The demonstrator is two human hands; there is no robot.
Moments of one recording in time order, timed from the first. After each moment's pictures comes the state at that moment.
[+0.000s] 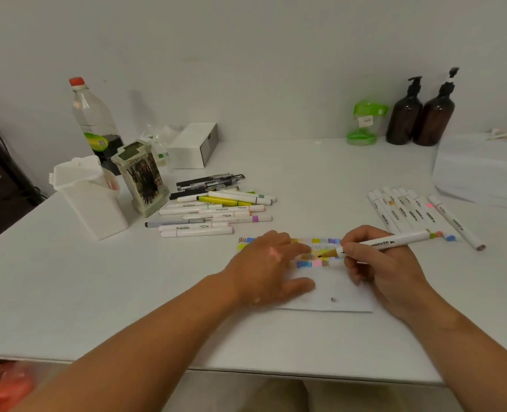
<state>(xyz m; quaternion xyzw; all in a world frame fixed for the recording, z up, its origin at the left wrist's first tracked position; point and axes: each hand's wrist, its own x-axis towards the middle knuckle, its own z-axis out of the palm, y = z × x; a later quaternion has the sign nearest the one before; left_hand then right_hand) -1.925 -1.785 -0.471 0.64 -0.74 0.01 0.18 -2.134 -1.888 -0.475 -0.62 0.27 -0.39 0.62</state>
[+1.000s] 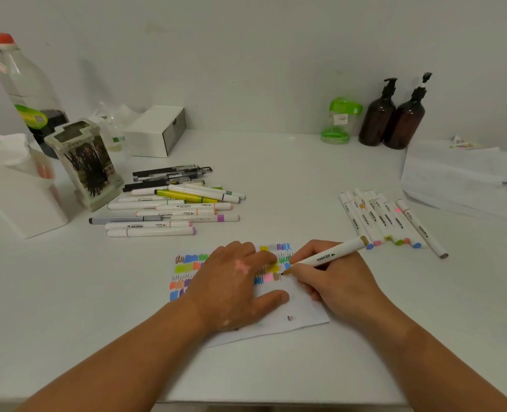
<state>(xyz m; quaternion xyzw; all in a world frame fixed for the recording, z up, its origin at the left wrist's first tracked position) -1.937 -1.789 -0.489 0.71 -0.68 -0.01 0.17 -2.123 -1.889 -0.473 -0.76 0.39 -0.25 0.46</state>
